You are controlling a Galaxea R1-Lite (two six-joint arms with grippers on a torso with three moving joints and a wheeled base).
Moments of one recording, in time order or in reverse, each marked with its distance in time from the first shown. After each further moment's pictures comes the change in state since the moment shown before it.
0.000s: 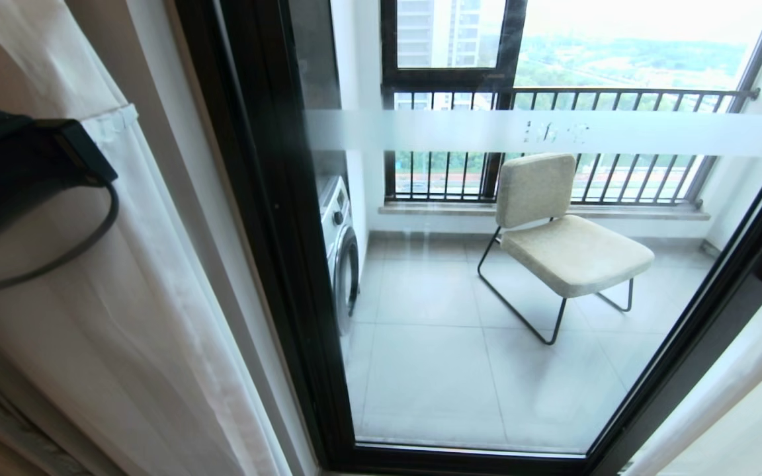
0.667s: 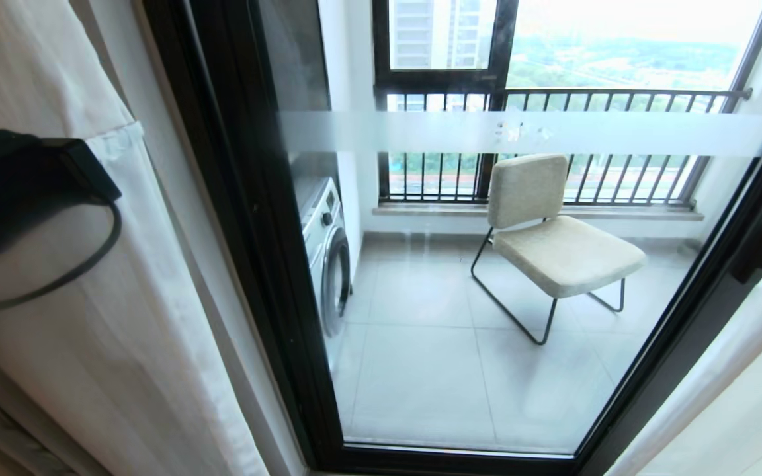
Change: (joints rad) left arm 0.001 -0.016 0.052 -0.004 -0.004 0.000; right arm 0.000 0.000 0.000 0.001 0.000 0.000
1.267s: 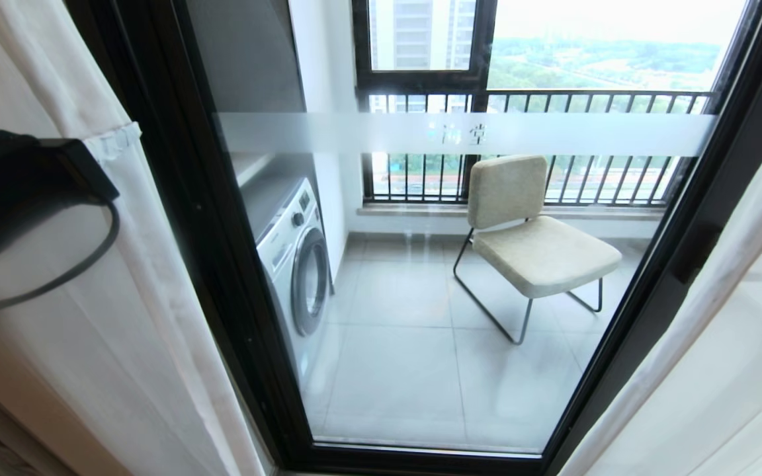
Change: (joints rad) left arm -0.003 -0.001 0.001 0.001 0.001 0.000; right arm 0.000 0.000 0.000 -0.001 0.000 0.000
